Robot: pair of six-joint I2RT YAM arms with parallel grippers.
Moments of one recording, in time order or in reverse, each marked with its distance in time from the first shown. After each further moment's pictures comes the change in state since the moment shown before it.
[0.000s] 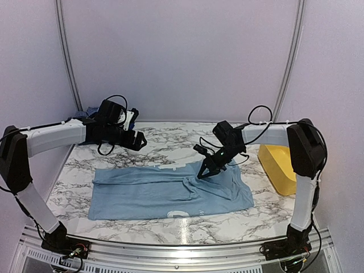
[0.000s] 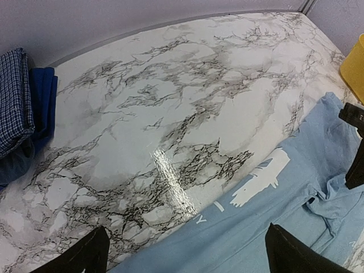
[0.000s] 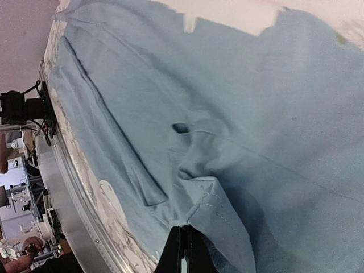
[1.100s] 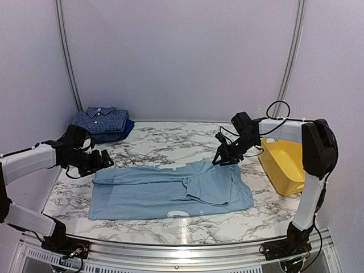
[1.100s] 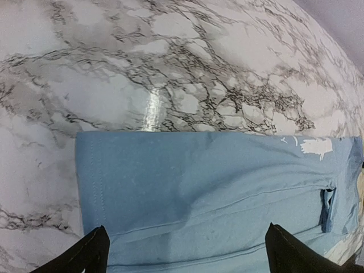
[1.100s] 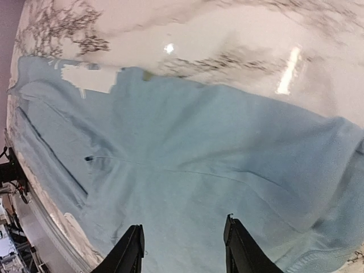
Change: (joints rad) left arm 0.241 -0.340 -0.444 -0.101 0.093 -0.388; right arm -0.138 -0.103 -0.027 0.021 0.213 0.101
